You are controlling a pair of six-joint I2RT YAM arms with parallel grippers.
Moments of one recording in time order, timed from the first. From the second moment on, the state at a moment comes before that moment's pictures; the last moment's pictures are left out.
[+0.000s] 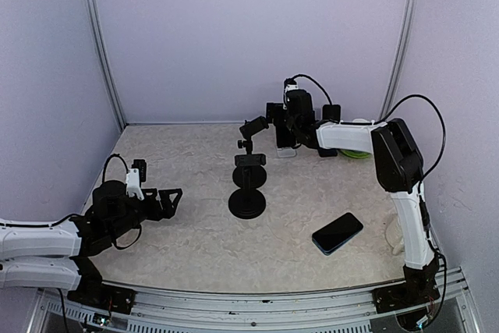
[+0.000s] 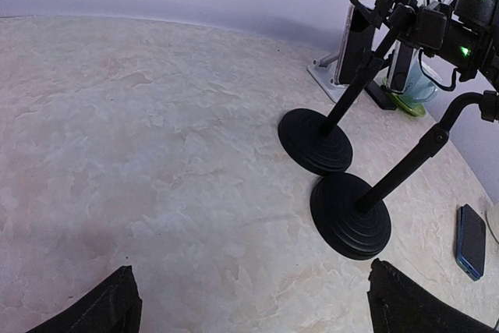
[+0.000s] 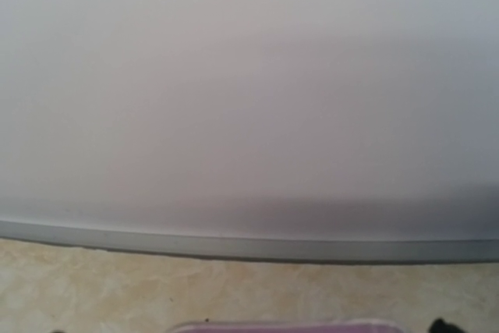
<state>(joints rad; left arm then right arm) -0.65 0.96 0.21 0.44 -0.17 -0.44 0.58 2.30 1.80 0.29 0.40 0.18</state>
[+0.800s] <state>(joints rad) -0.65 0.96 0.21 0.44 -0.17 -0.44 0.58 2.13 1.70 0.27 0.50 0.15</state>
